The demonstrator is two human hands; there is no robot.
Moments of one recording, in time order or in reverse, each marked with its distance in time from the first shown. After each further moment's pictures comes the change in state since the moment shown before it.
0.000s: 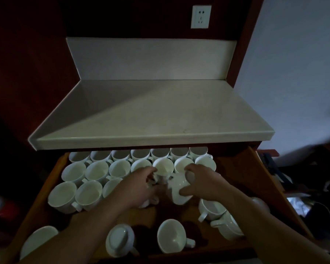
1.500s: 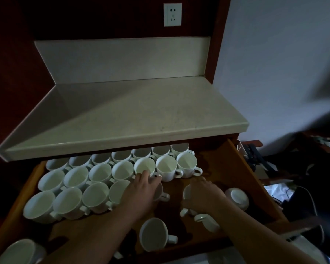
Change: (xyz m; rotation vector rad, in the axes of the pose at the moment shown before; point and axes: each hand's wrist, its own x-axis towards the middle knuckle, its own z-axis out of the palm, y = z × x) left_hand 0.014 0.026 0.078 0.635 0.026 0.246; right_hand -0.017 0.073 0.034 -0.212 -0.033 0.187
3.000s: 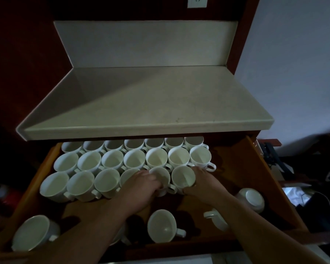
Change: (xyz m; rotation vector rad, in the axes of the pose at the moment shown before) left_hand -0.014 -0.036 0.001 -0.060 0.047 0.223; right_hand 0.023 -0.017 0.007 0.351 0.063 -0.141
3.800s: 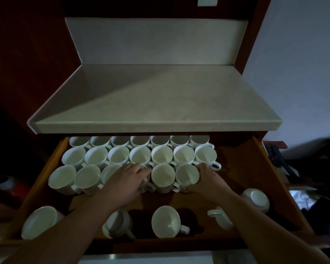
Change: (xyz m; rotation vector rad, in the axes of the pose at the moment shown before) left_hand -0.038 -0.036 -0.011 0.026 -0.001 -0.158; right_hand 0.003 0.004 0.007 0.071 0.015 0.055
